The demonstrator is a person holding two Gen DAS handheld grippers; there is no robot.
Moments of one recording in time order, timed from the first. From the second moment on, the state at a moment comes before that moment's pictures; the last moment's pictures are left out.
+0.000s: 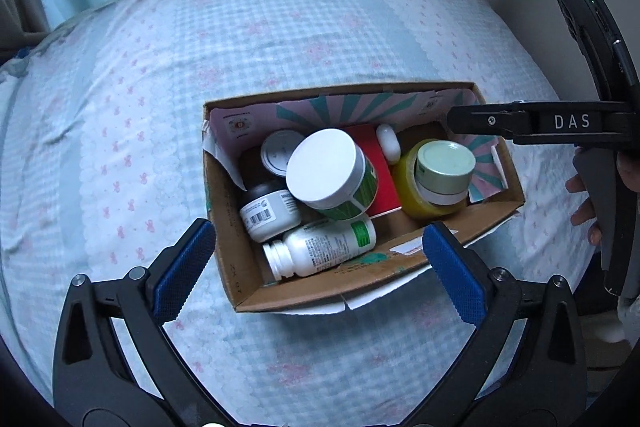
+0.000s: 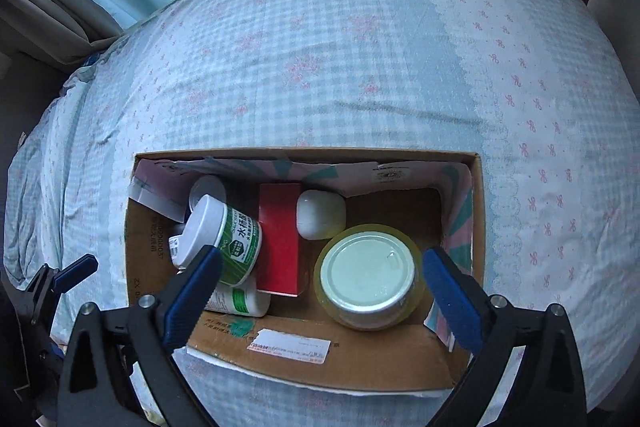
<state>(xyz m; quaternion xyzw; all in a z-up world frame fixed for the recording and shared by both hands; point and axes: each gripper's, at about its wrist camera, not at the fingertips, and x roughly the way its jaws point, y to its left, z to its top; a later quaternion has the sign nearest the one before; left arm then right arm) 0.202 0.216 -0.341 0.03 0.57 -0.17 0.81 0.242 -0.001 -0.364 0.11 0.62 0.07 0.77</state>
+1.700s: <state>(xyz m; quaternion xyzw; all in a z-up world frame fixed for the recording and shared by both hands) 0.063 0.087 -0.033 0.01 0.33 -0.06 0.94 0.047 -0.137 -0.052 0.03 0.36 0.01 0.93</state>
